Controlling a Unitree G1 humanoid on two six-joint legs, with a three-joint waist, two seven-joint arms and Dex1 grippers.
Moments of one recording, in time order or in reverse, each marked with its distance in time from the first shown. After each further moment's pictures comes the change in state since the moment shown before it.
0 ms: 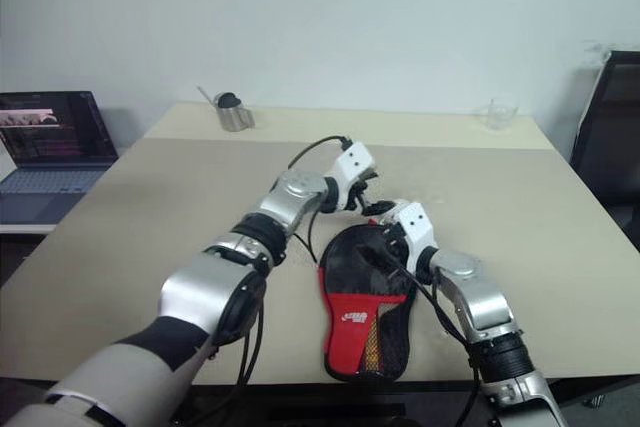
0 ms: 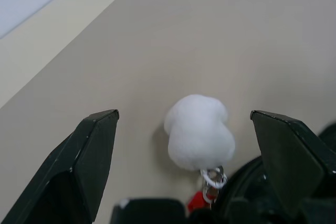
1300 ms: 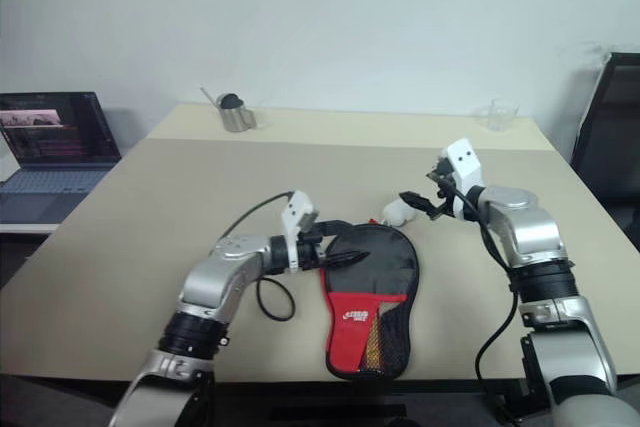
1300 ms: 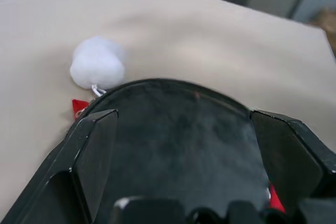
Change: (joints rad) left arm 0.720 0.108 -0.029 -1.131 -0.379 0.617 -0.082; right arm -0.360 -0.189 -0.073 0.425 0.043 0.021 0.104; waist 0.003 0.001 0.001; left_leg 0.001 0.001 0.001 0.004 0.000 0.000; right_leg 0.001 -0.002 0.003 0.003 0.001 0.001
